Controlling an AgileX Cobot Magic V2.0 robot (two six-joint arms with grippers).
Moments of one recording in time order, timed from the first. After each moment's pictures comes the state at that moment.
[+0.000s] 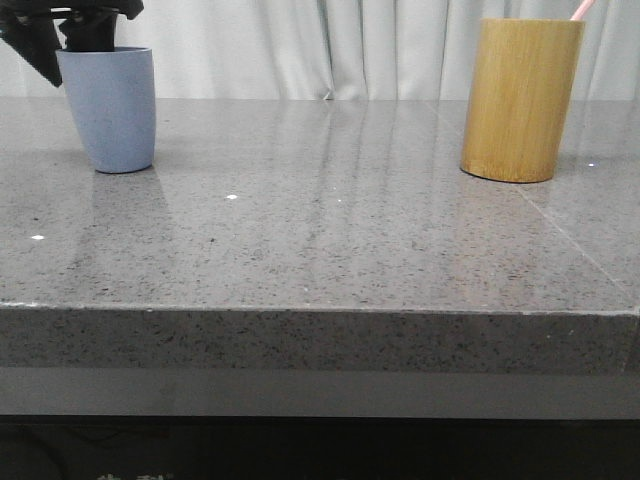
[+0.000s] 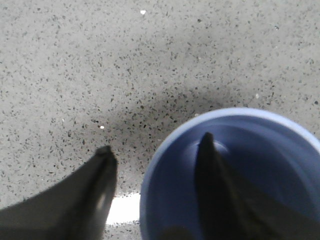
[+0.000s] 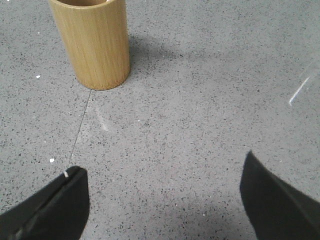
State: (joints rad) left arm -0.22 1.93 -1.88 0.08 1.08 0.02; right arm 0.00 0.74 -0.82 0.03 0.75 -0.02
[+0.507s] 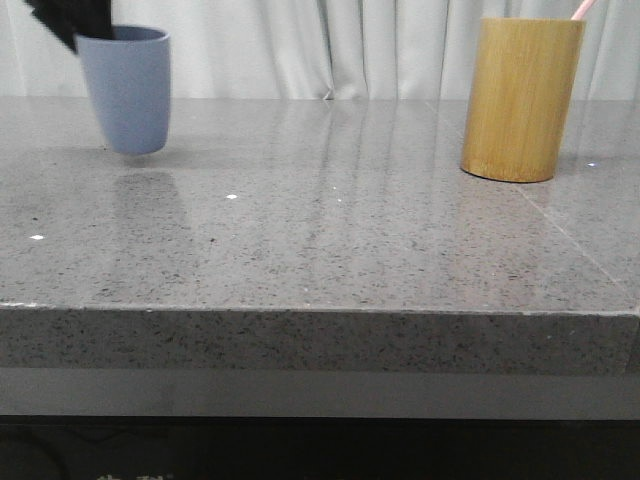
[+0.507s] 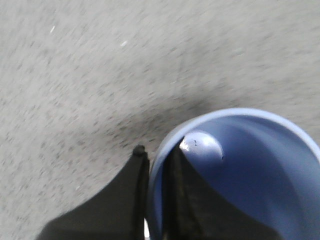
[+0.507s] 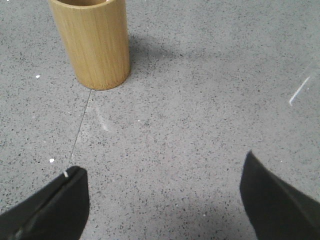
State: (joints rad) left arm -0.29 1.93 -1.97 0.08 1.11 0.03; right arm 0.00 0.74 -0.82 0.03 0.75 -0.02
